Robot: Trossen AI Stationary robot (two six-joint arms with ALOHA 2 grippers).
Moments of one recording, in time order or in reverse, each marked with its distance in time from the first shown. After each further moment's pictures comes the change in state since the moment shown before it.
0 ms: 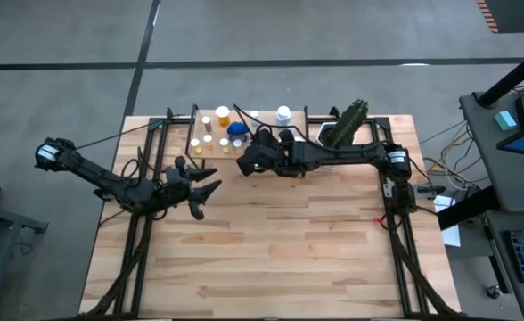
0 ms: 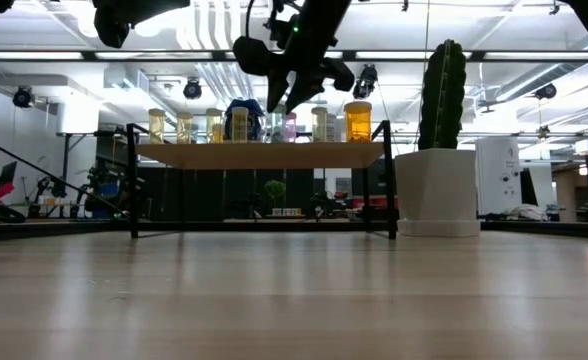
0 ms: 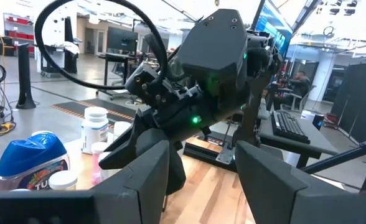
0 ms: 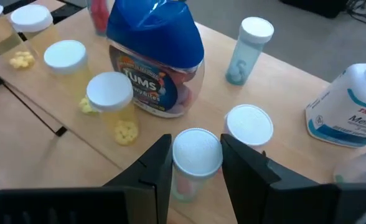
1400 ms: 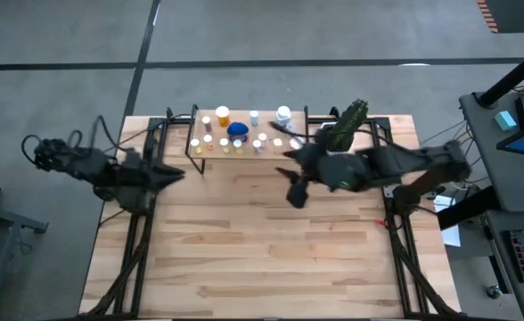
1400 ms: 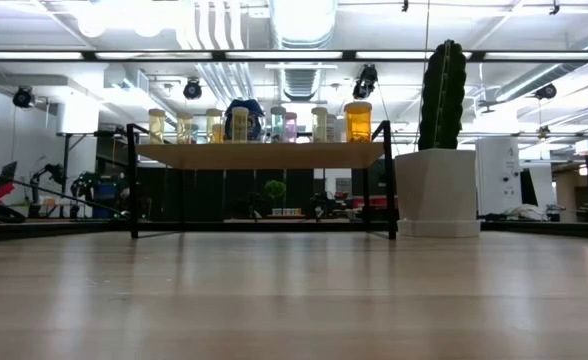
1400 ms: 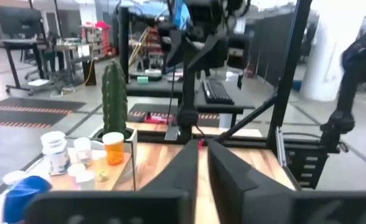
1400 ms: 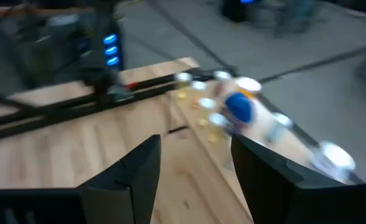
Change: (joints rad) left arm -0.018 -0.276 0.389 -0.896 0.349 0.012; right arm 0.304 -0.477 -0.069 -0.051 -0.075 -0.363
